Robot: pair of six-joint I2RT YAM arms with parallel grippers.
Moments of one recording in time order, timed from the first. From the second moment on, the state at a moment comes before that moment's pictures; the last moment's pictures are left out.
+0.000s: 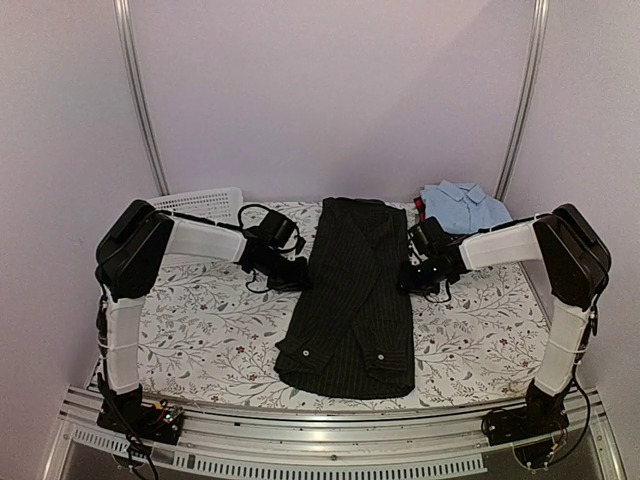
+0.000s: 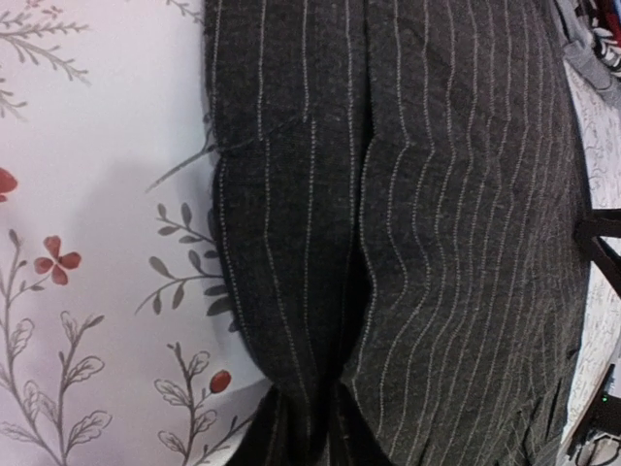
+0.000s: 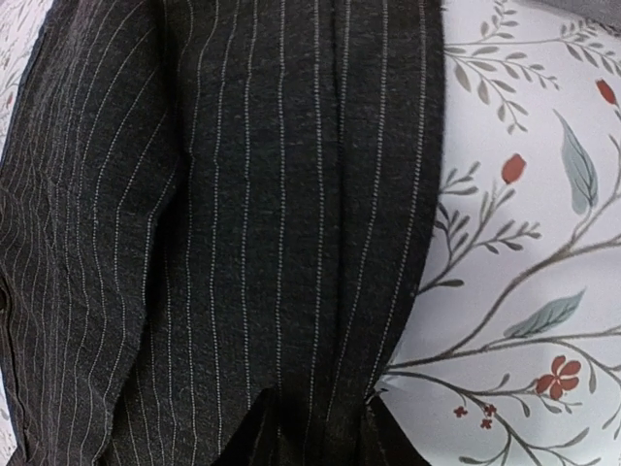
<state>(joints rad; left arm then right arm) -0.64 2.14 1.39 -0.25 0.25 -0.54 0.54 1.89 1.08 -0.21 -0.01 0.58</state>
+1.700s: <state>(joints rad) -0.56 1.81 1.18 -0.33 0.15 -0.54 0.42 2.48 2.03 -0.06 -0.30 0.51</state>
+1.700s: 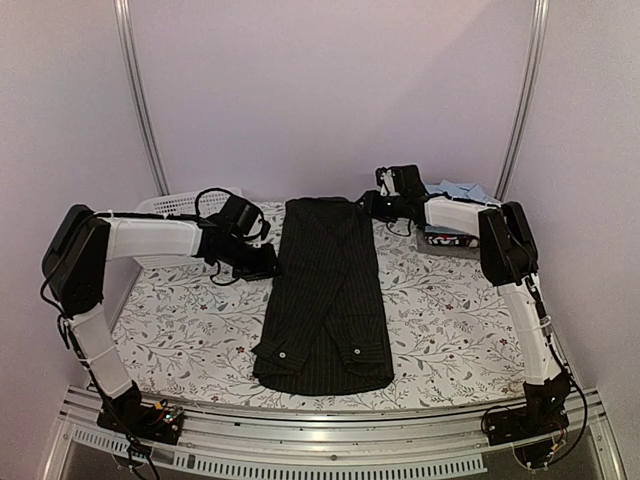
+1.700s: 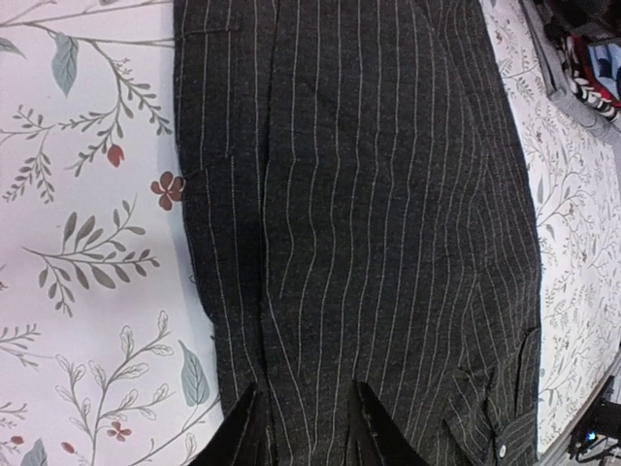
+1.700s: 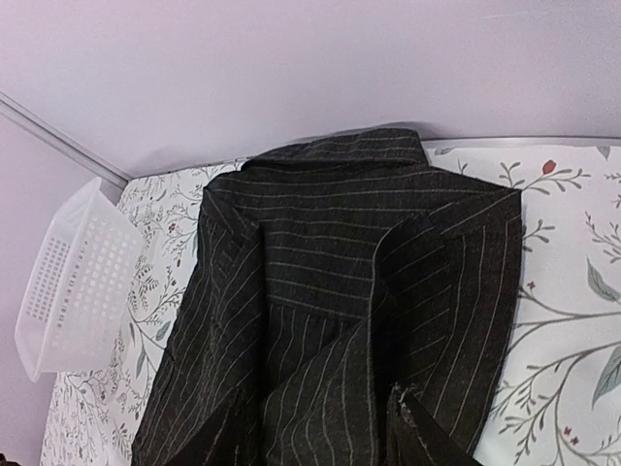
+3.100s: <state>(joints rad) -0.89 1.96 1.08 -0.10 0.45 -0.50 0.40 2.39 1.77 0.01 -0.53 0.53</state>
